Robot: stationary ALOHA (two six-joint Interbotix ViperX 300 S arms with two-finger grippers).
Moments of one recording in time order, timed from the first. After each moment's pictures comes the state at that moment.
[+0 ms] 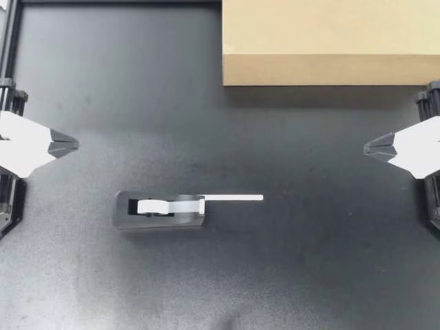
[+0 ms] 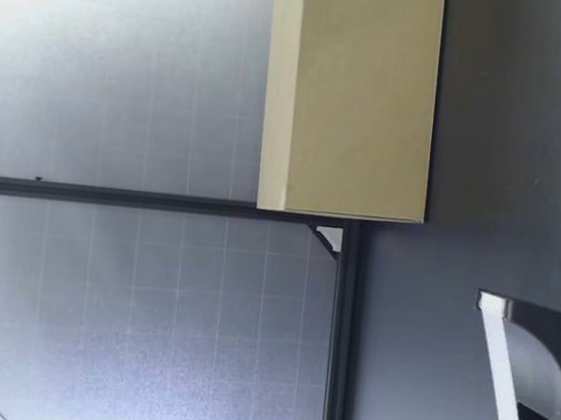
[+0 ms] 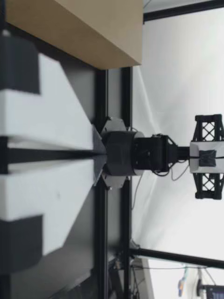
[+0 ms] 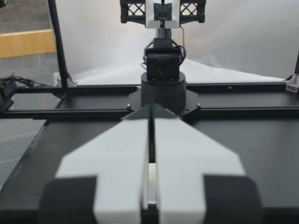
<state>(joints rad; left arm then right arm) 0.00 -0.96 1.17 0.00 -0.30 0.00 -0.01 -0.96 1.17 0.00 -0.29 0.00</state>
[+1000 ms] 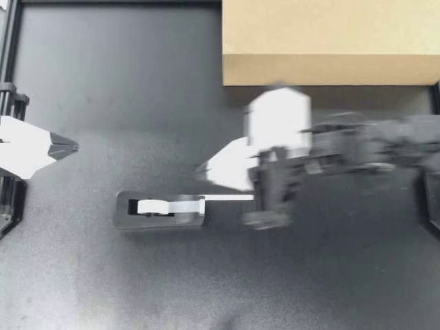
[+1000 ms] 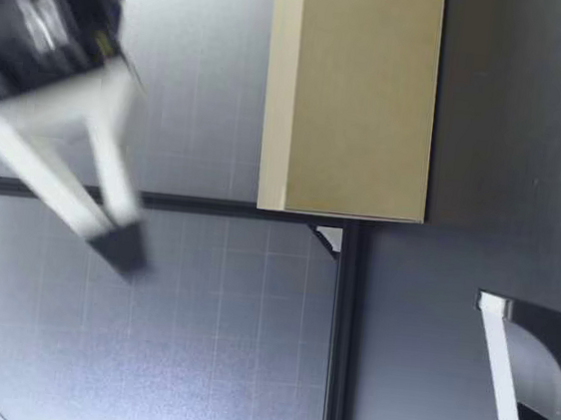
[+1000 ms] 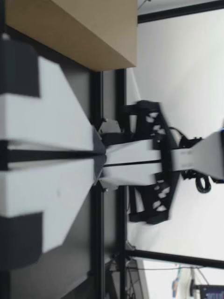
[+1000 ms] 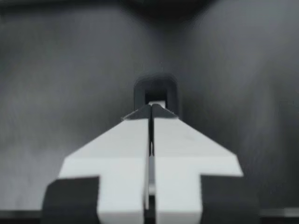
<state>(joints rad) 0.00 -0.95 1.23 0.00 -0.39 0.01 -0.01 -0.05 0.48 0.07 0.12 0.00</state>
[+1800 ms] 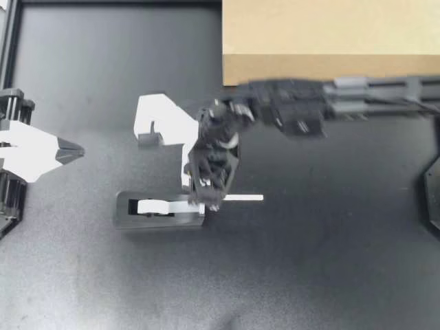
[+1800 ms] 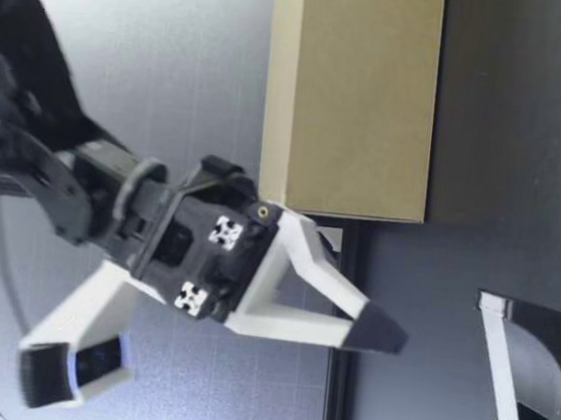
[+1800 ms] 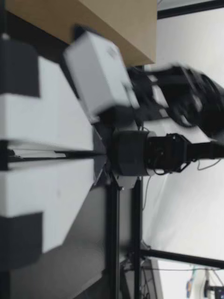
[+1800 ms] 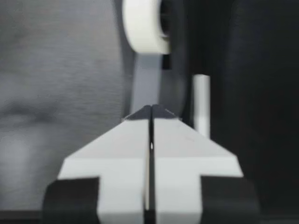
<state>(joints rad) 0.00 -0.94 1.25 0.00 -0.39 0.00 -0.21 0.40 0.00 0.59 0.93 -0.42</state>
